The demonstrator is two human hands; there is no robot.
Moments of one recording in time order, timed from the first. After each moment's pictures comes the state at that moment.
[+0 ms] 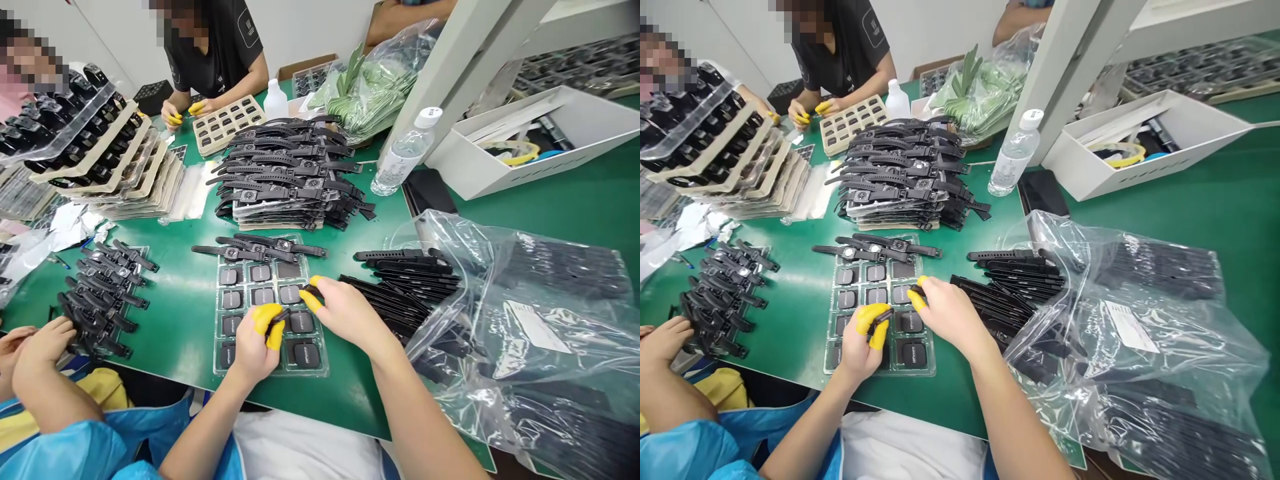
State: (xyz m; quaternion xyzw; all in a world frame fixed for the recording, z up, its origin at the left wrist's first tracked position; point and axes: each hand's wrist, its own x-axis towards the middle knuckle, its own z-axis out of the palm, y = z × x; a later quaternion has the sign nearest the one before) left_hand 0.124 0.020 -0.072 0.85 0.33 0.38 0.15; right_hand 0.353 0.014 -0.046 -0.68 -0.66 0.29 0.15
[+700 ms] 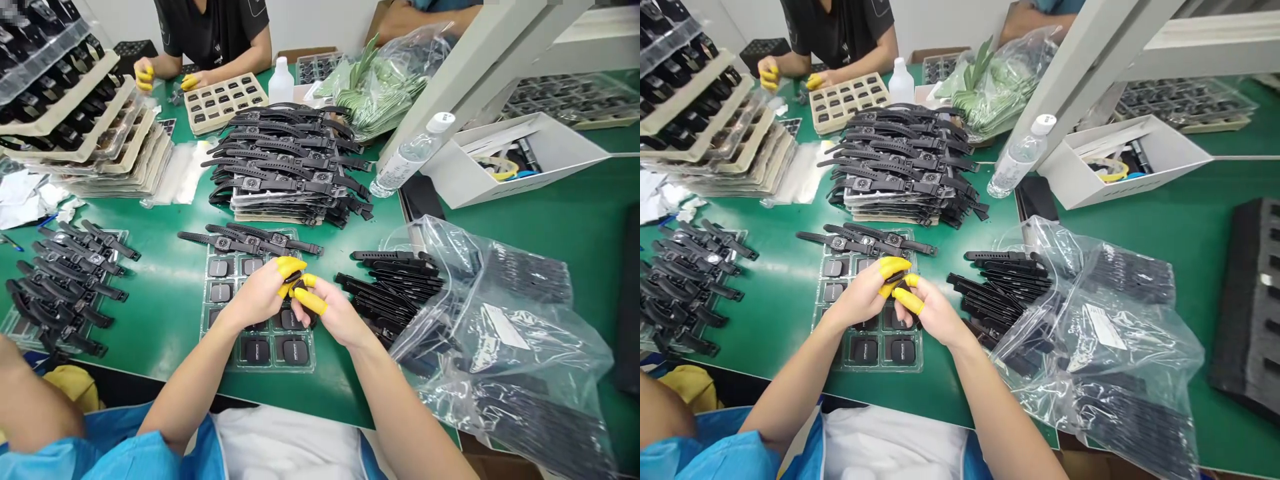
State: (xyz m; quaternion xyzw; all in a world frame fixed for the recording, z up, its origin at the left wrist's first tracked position) left_hand 0.152 0.108 -0.058 0.90 0.20 0.24 0.31; right_hand 0.327 0.015 -0.062 -0.41 -0.35 0.68 0.49
